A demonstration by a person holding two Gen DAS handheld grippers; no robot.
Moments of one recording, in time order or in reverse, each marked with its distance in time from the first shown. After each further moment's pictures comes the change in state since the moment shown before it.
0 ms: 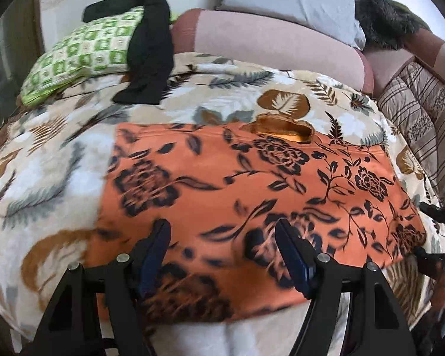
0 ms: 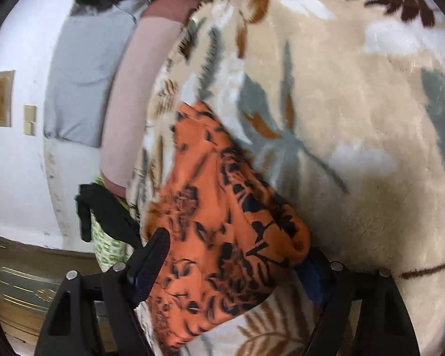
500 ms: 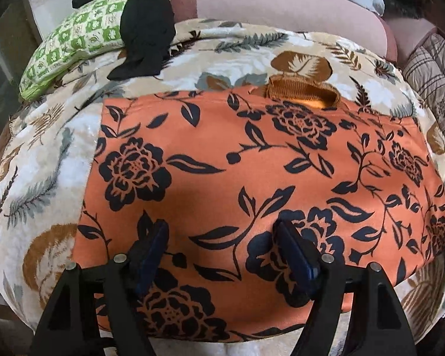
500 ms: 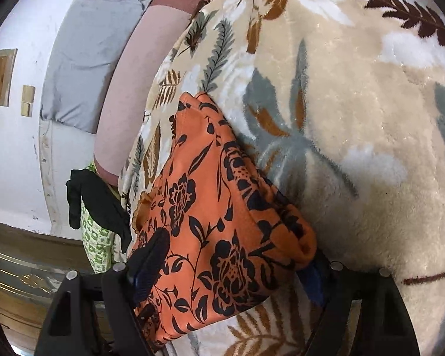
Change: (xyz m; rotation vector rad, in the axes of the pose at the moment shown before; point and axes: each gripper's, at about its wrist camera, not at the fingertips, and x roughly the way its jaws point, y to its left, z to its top) left arm 0.032 -0.009 0.003 0.018 0.143 0.111; right arm 0.004 0.006 -0.001 -0.061 0.023 -0.052
